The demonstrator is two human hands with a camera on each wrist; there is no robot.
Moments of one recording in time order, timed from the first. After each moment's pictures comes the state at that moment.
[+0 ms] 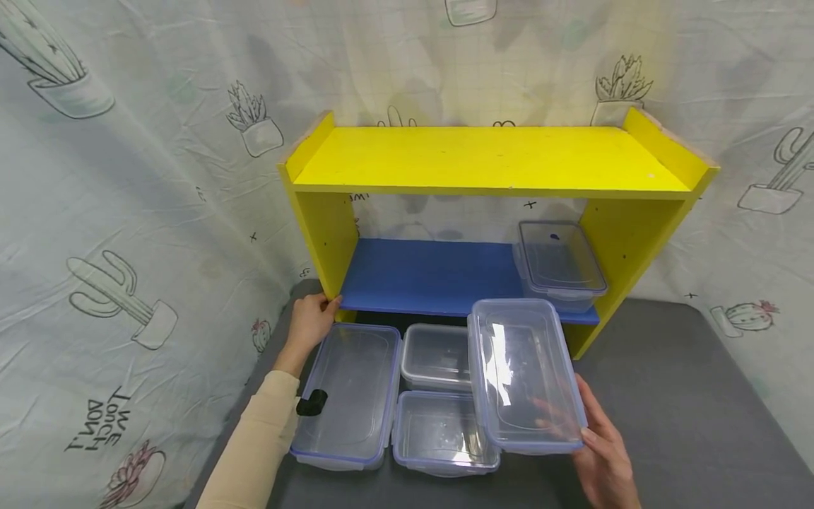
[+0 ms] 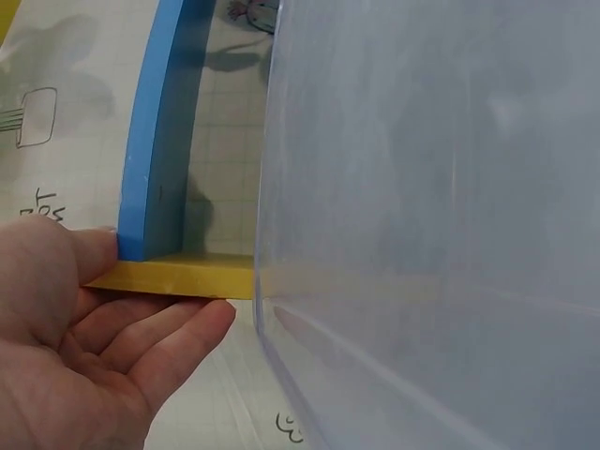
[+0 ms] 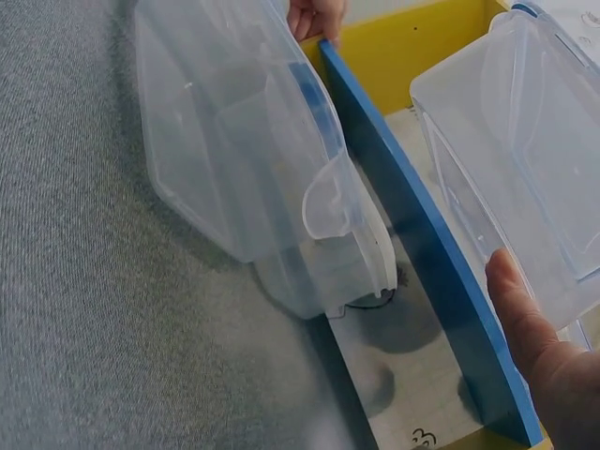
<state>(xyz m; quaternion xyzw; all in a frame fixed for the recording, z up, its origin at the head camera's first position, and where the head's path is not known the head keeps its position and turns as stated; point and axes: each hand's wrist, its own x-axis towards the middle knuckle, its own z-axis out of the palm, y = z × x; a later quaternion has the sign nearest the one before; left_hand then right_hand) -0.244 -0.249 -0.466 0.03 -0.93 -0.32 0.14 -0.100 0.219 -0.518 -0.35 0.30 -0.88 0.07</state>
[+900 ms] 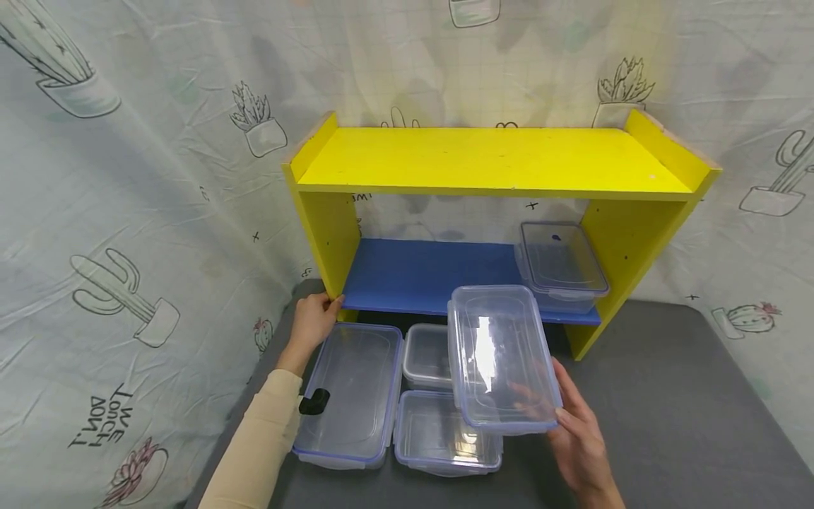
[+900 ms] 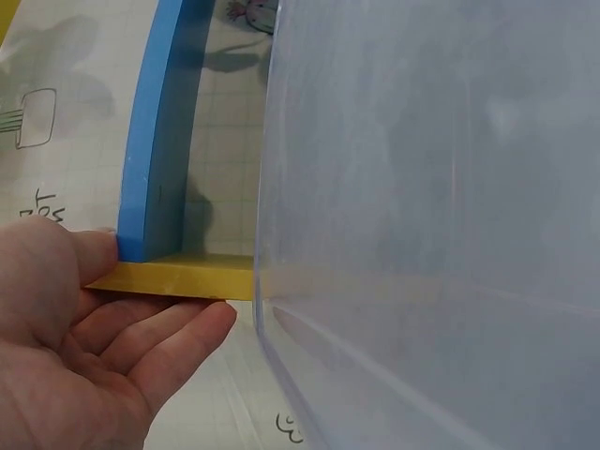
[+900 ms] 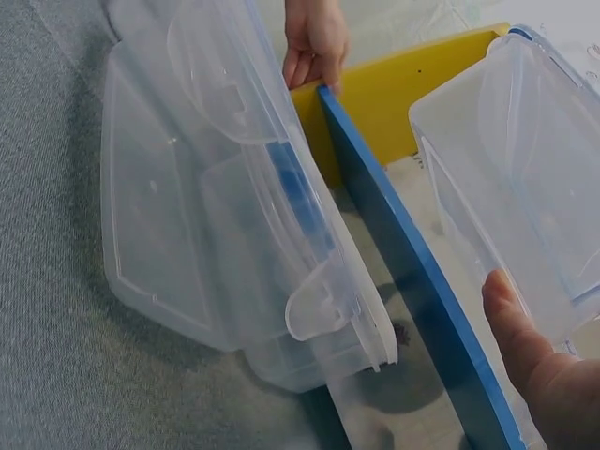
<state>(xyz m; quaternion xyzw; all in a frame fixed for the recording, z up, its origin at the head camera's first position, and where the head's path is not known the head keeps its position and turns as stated) -0.245 -0.250 -0.466 0.03 -0.93 -0.33 0.15 -0.114 0.189 -0.504 -0.34 0.36 -0.87 0.04</state>
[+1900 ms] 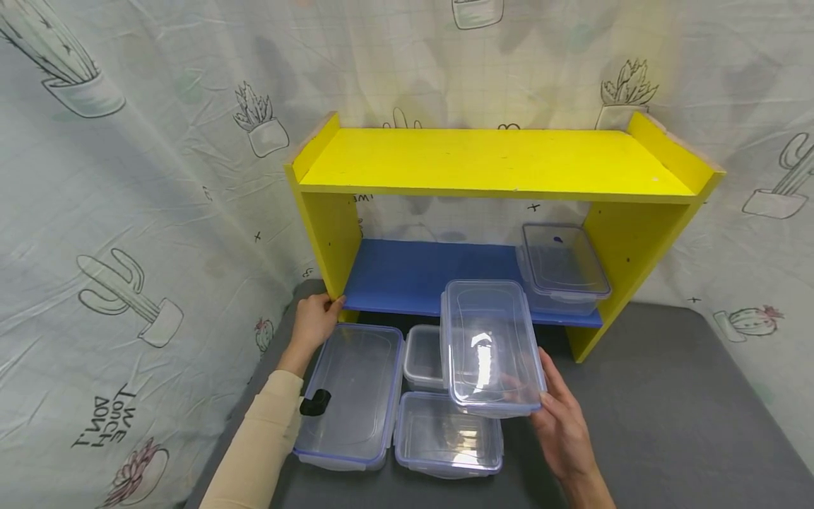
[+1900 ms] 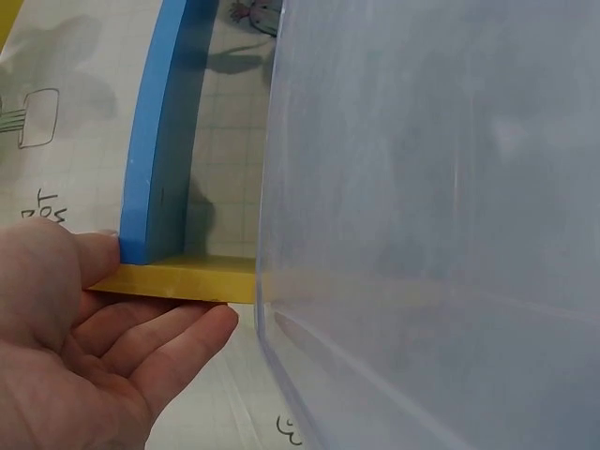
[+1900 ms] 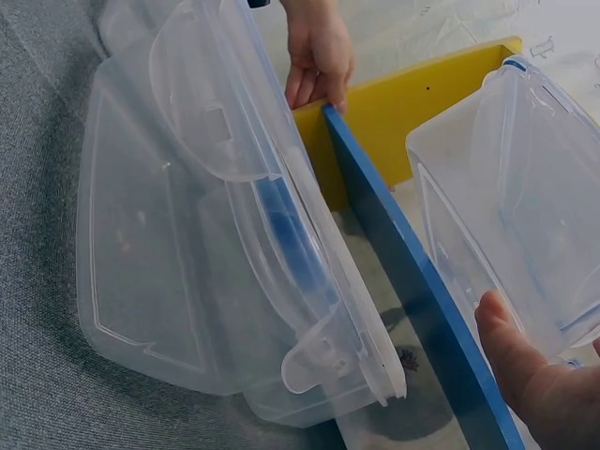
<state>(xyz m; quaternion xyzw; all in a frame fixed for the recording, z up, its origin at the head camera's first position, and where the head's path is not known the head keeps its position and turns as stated) -0.244 -0.249 -0.465 0.03 -0.93 -0.33 0.15 -0.121 0.175 -0.495 -0.26 0.44 -0.86 0.05</state>
